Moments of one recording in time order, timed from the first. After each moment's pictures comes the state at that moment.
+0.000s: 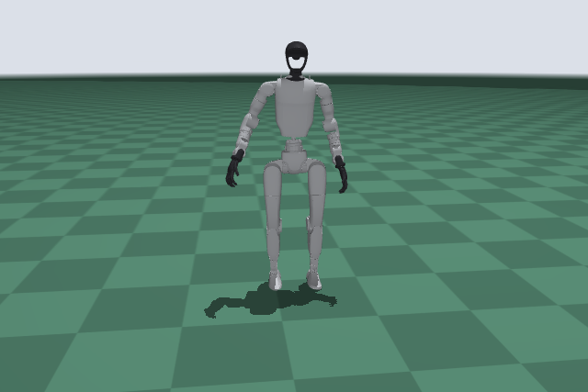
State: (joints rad) left arm 0.08 0.27 -0.16 1.13 -0.20 -0.05 0.12; right arm -0.01 -0.47 0.26 0.98 0.04 0.00 -0.09; waist 0.04 -0.06 0.08; left_leg 0.09 -0.02 0.10 0.10 -0.20 -0.17; right_leg 0.08 -0.03 -0.02 0.16 -0.10 0.23
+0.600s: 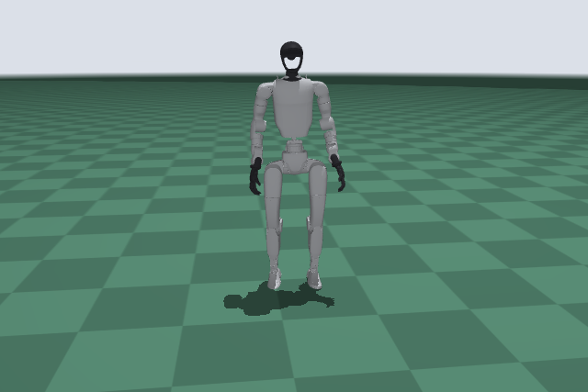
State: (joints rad) left arm 0.09 0.20 -0.25 1.10 -0.13 -0.07 0.23; right arm 0.21 -0.24 0.33 1.00 0.08 -0.03 -0.21; waist 0.06 0.00 0.04; left_leg 0.10 -0.04 0.09 0.09 -0.21 -0.16; right_leg 0.12 -0.07 -0.13 0.11 -0.11 0.23
